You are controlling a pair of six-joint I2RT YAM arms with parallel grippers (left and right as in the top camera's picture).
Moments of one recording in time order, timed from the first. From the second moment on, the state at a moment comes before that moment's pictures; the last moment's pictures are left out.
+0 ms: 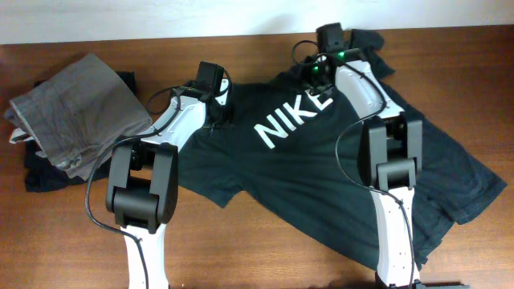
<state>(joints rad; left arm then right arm) -0.28 2.23 1.61 -0.58 0.09 -0.13 0.14 2.52 2.14 -0.72 -0.21 0.64</state>
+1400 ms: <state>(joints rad) -0.28 2.23 1.61 -0.58 0.09 -0.13 0.07 2.51 2.14 -0.78 -0.41 0.84</state>
